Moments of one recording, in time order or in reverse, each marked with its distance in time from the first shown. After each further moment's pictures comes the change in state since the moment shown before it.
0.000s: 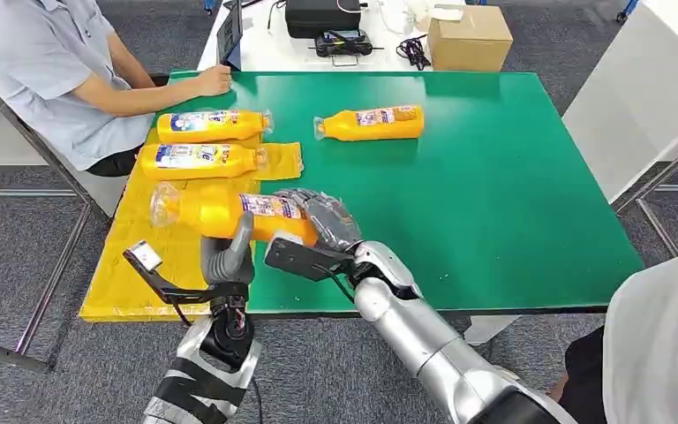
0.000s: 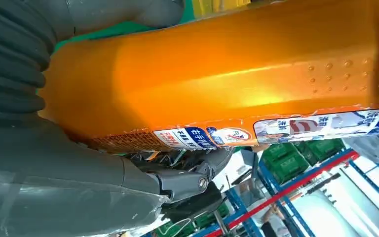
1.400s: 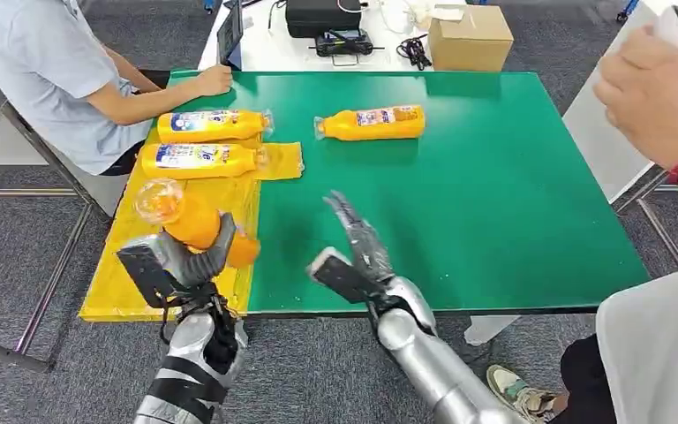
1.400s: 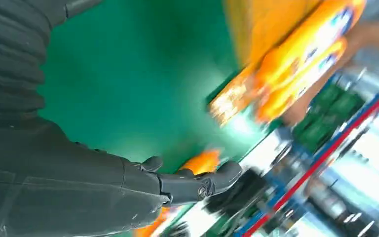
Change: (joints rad) left arm -0.007 0.025 0.069 0.007 -0.712 0.568 -0.064; right arm 0.200 -0.058 -0.140 -0.060 -0.119 -0.150 -0.120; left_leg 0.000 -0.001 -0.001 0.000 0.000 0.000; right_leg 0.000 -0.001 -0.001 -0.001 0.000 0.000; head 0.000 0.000
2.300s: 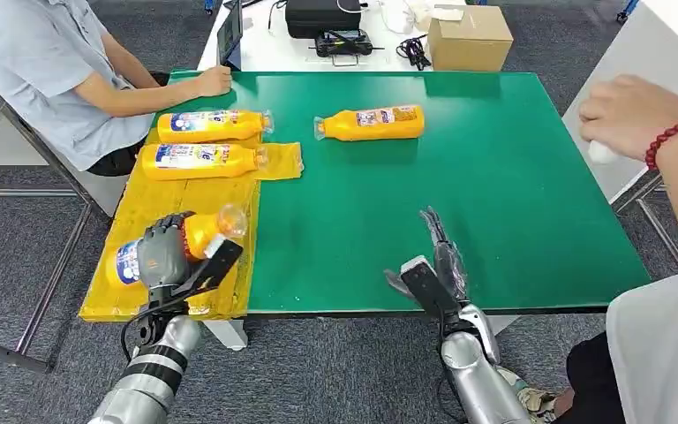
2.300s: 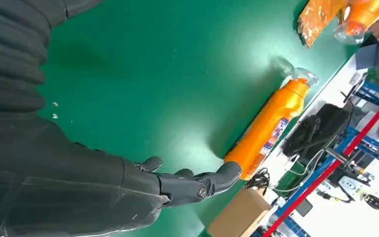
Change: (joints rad) left arm -0.123 0.101 0.277 0.348 -1.264 0.100 0.358; right arm 0.176 -0.070 -0.316 -0.140 0.046 0.023 -0.032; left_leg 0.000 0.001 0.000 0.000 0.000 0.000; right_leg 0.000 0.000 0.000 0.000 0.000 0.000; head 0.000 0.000
